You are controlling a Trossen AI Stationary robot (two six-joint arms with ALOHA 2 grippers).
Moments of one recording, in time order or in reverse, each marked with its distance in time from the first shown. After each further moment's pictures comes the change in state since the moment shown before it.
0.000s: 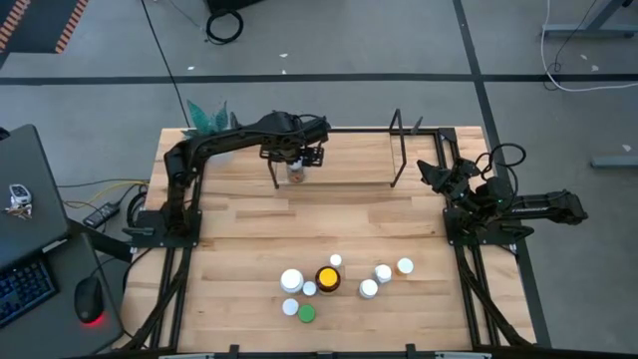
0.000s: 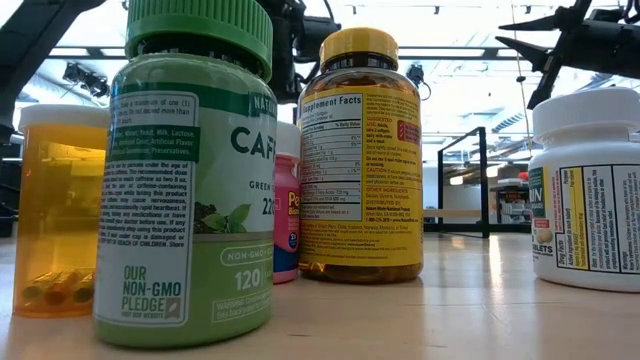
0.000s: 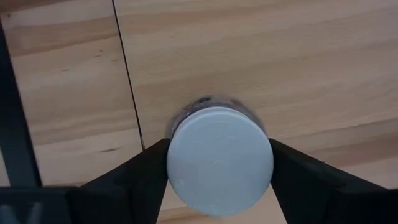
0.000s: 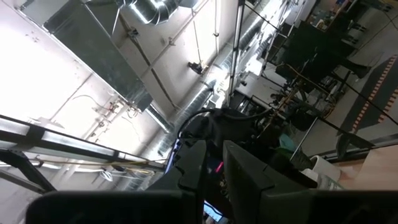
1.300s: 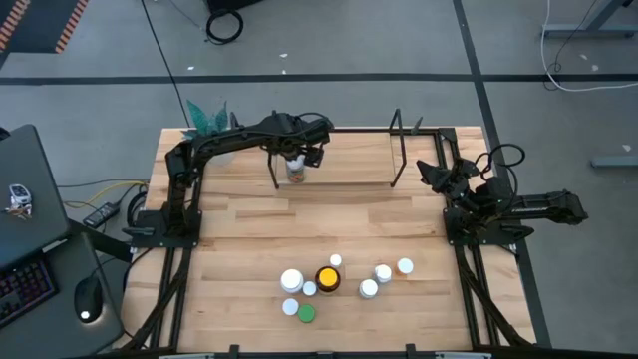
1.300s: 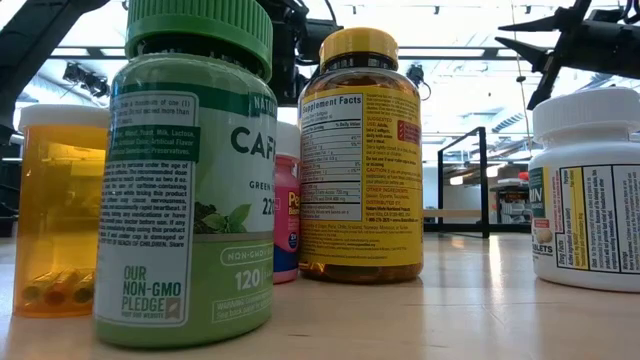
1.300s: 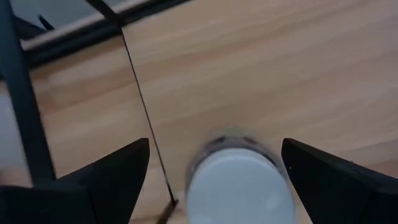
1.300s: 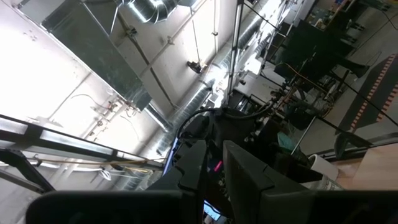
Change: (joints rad) left arm 0.003 0.006 -0.003 0.032 -0.157 0.176; right arm 0.000 0.000 0.000 -0.008 0.002 -0.001
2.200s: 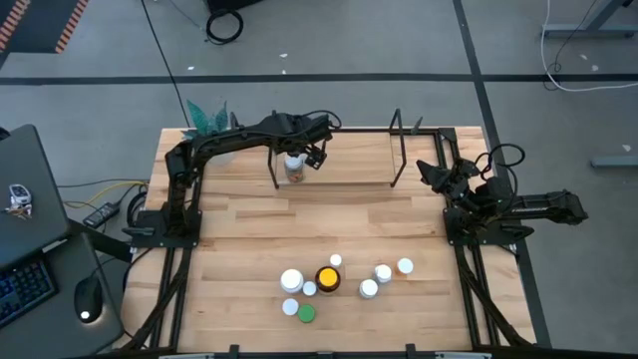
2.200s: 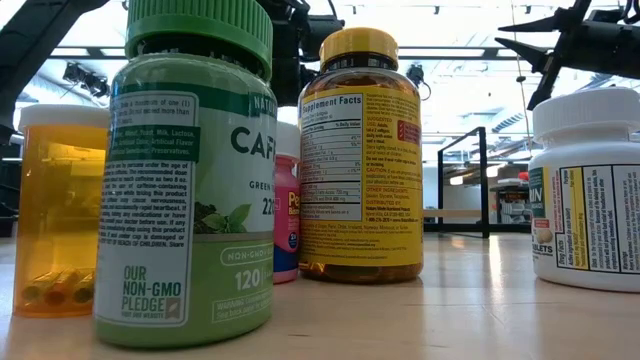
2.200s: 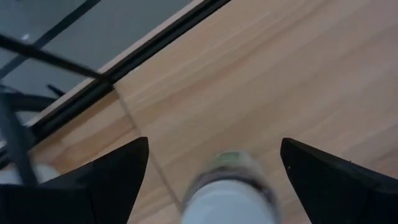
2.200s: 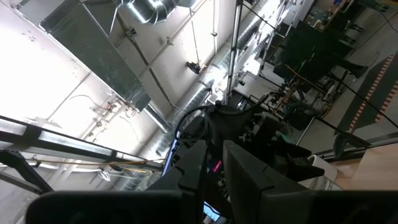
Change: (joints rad) left arm -0.003 -0.002 0.000 0.109 -0.033 0.283; right arm 0.000 0.000 0.000 0.000 0.004 0.000
